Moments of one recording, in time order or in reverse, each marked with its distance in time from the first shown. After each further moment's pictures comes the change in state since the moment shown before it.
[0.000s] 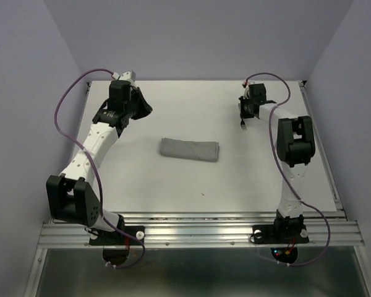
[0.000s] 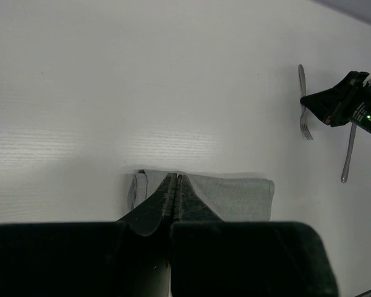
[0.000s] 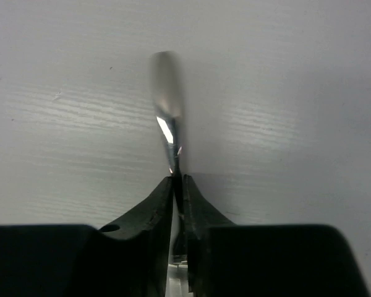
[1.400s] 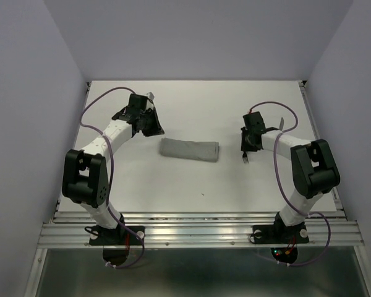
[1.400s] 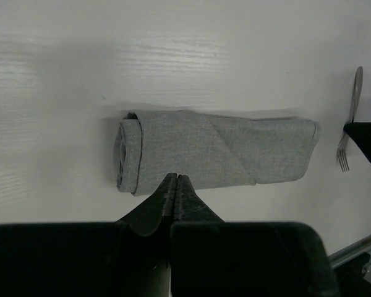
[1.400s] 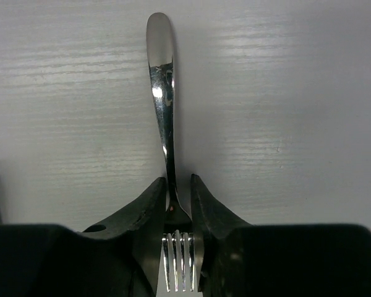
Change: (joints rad) left arm -0.048 0.201 -0.074 -0.023 0.127 0.000; right arm 0.150 -0.527 -0.695 -0.044 0.184 0.307
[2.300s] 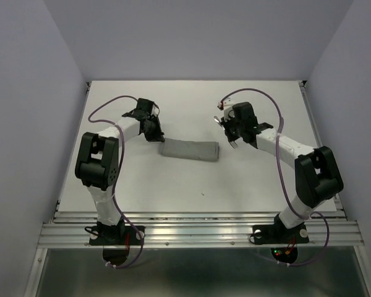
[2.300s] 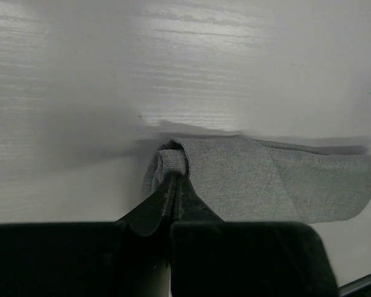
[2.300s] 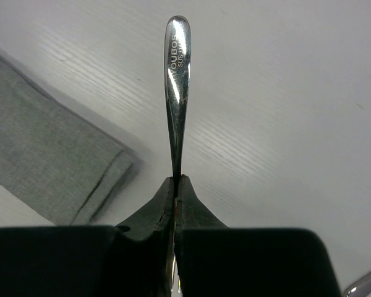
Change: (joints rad) left arm 0.002 0.200 0.027 0.000 -0.052 -0.031; right arm 0.114 -0.100 0.075 0.119 -0.230 -0.444
